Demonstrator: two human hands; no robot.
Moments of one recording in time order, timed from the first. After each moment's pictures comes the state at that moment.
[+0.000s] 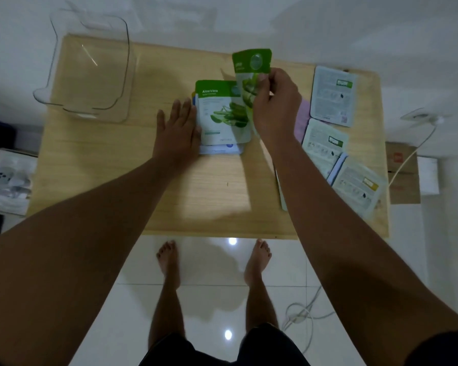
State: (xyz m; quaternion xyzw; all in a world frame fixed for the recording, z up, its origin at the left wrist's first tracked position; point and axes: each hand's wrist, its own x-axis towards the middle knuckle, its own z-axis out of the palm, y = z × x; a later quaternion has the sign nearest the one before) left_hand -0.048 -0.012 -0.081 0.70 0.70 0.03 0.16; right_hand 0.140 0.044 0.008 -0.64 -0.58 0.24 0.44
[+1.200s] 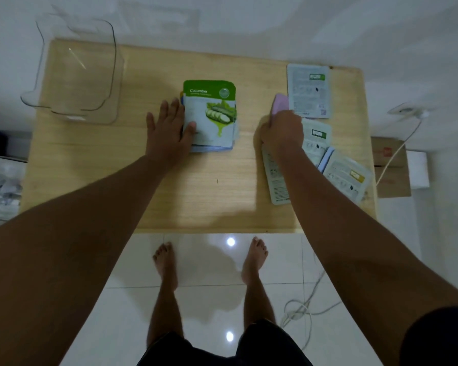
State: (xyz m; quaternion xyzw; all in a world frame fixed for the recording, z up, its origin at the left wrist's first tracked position) left_hand -0.042 -0.011 -0.081 0.66 0.72 0.11 0.21; right_hand 0.205 0.045 -0.046 -0.78 -0.60 0.17 0.05
